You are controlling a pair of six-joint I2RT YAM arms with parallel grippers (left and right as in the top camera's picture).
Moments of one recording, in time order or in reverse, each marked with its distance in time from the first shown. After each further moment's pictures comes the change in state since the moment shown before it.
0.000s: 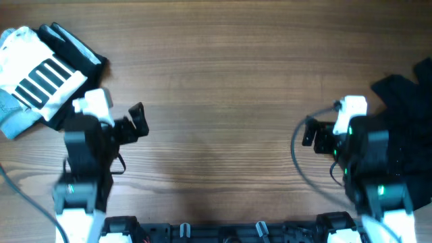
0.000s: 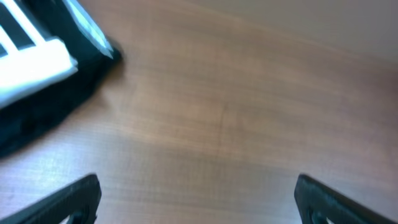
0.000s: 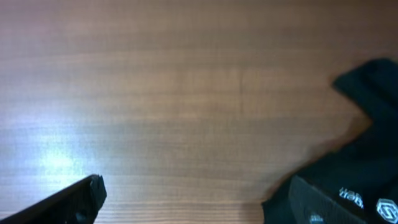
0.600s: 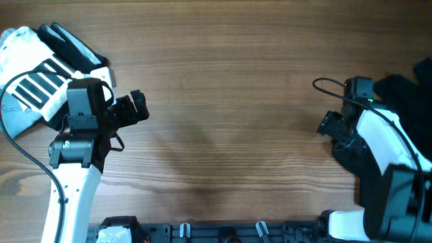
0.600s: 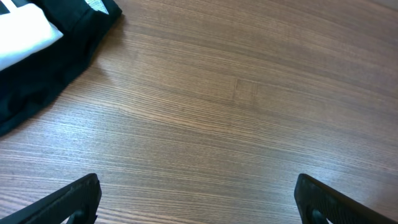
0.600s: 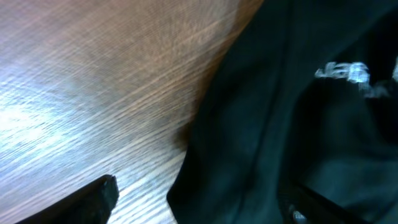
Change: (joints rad) left arm 0.000 0.288 0.205 -0.138 0.001 0.000; right arm -0.269 0.801 0.129 -0.081 0.113 0.272
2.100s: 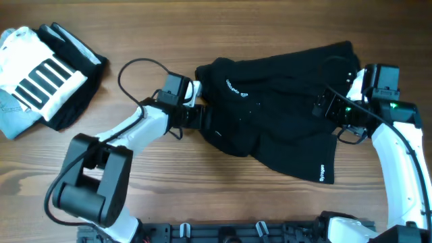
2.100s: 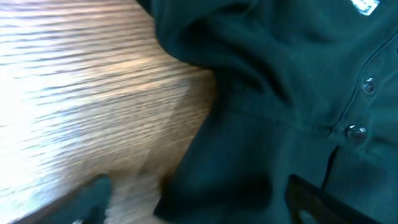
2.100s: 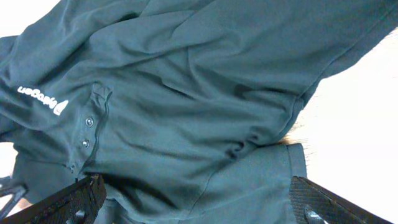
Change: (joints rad) left arm -0.392 0.674 0.015 0.336 0.236 -0.005; right arm 0.011 -0.256 0.145 -0.090 -0.367 -0.096
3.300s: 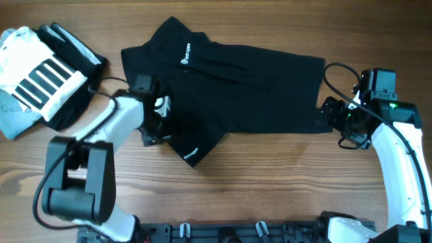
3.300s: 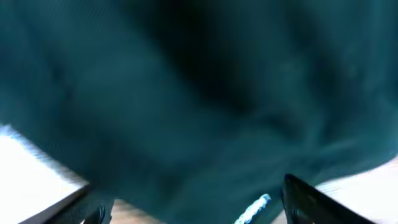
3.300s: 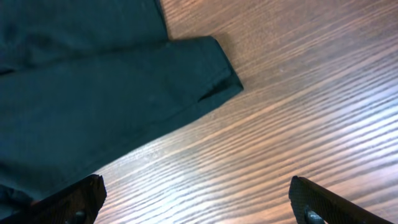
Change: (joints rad) left arm 0.194 -0.022 0.034 -0.407 0.045 -0.053; right arm 0.000 0.000 -0.005 -0.115 0.112 0.097
